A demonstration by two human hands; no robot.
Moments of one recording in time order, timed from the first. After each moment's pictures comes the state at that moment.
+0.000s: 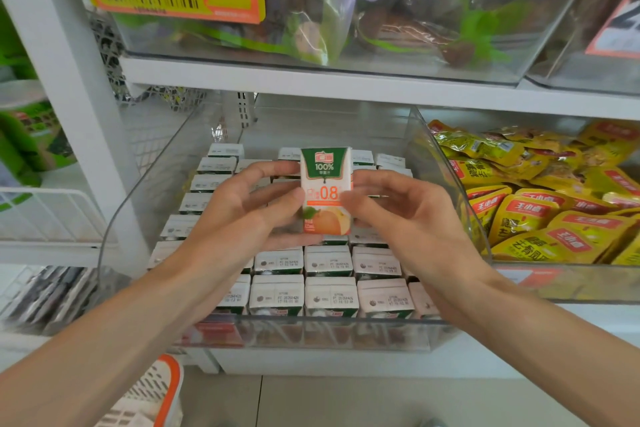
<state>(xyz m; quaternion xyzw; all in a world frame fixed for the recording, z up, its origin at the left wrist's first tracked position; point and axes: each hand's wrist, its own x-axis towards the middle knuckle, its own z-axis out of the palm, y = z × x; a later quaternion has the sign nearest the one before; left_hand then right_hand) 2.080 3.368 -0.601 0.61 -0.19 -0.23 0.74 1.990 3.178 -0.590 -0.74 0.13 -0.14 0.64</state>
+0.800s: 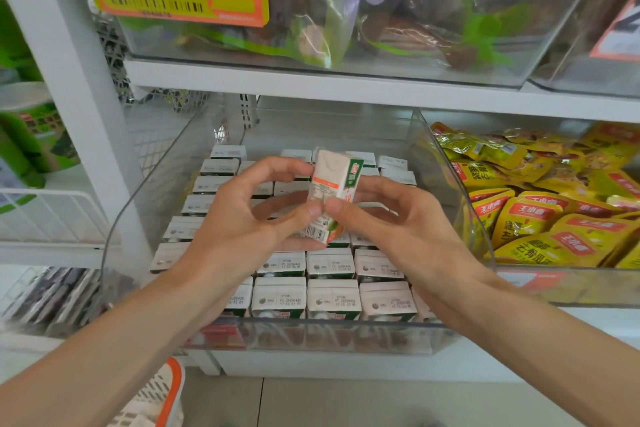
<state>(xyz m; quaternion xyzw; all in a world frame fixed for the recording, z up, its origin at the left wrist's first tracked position) 2.072 3.367 -0.596 0.63 -0.22 -0.18 0.73 1.989 3.183 -0.588 -0.75 0.11 -0.09 0.65</state>
